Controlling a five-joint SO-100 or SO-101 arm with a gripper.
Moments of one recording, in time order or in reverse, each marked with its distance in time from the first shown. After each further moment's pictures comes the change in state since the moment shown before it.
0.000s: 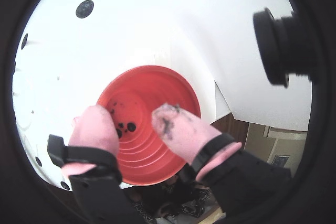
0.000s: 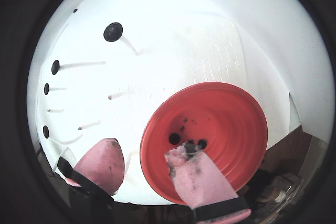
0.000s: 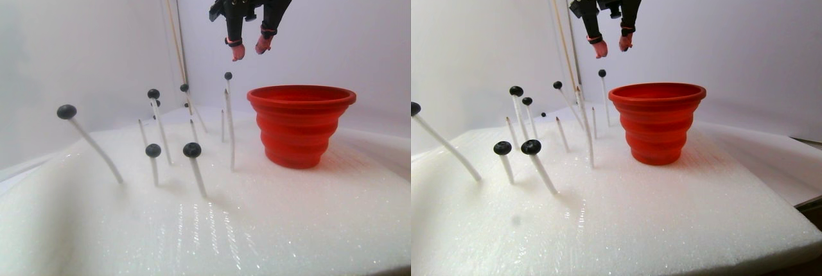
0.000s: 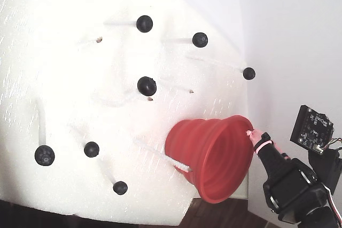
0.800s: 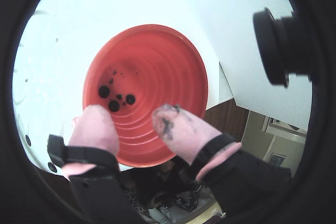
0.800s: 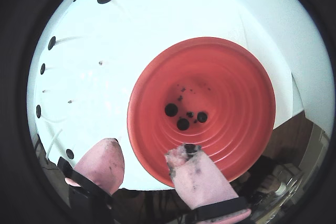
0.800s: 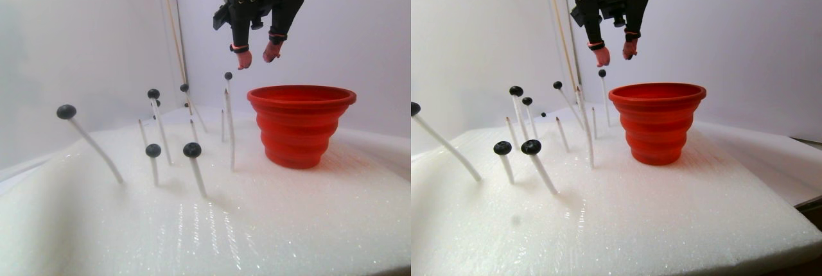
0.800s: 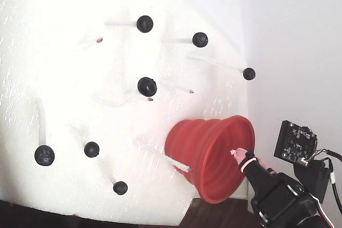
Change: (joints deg) arm 1.6 1.8 3.0 5.8 -1.7
